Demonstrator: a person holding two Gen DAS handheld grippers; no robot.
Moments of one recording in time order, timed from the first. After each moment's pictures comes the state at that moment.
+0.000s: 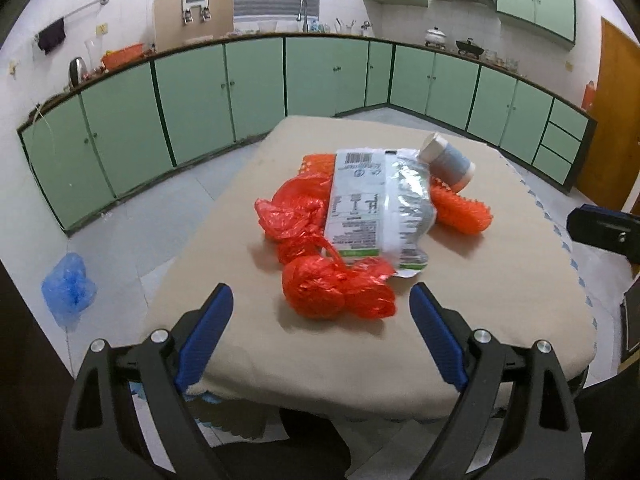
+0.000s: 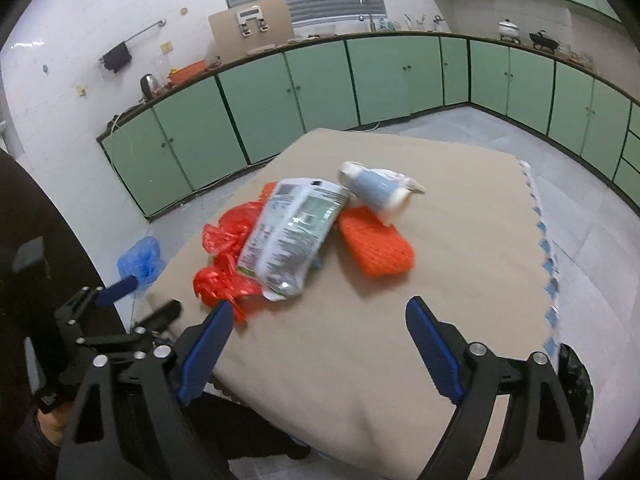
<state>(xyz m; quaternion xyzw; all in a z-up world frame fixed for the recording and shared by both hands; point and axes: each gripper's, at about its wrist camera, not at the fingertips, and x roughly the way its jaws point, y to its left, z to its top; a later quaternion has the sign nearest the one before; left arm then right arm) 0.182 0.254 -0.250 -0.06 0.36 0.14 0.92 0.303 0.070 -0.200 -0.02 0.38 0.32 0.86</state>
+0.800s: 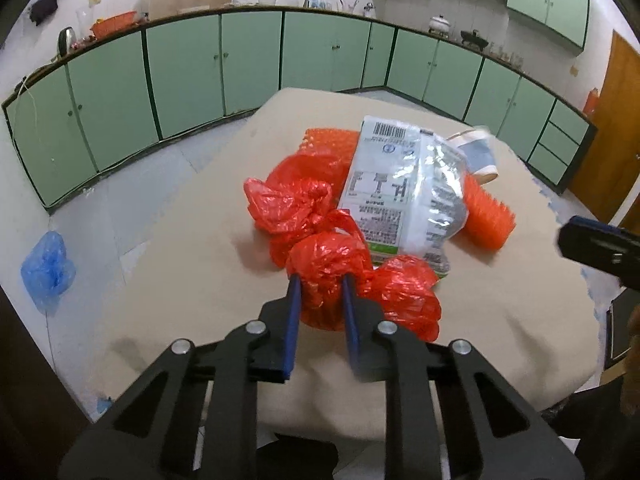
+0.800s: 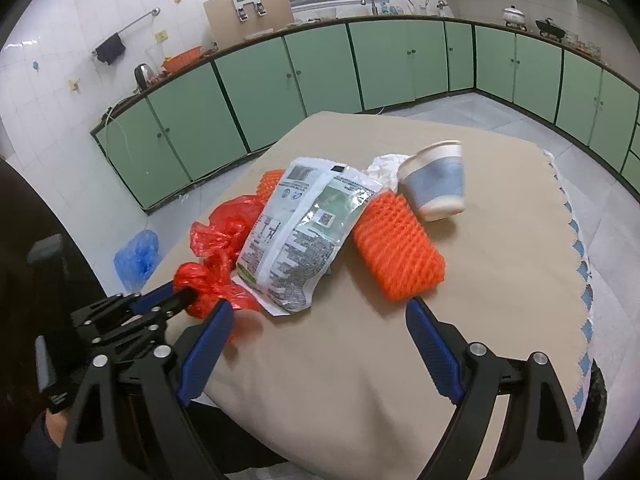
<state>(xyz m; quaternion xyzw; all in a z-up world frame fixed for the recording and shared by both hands) 0.213 0.283 -0.278 -0.10 0.38 0.12 0.91 0.327 0.099 -0.226 -0.02 0.41 0.32 0.85</state>
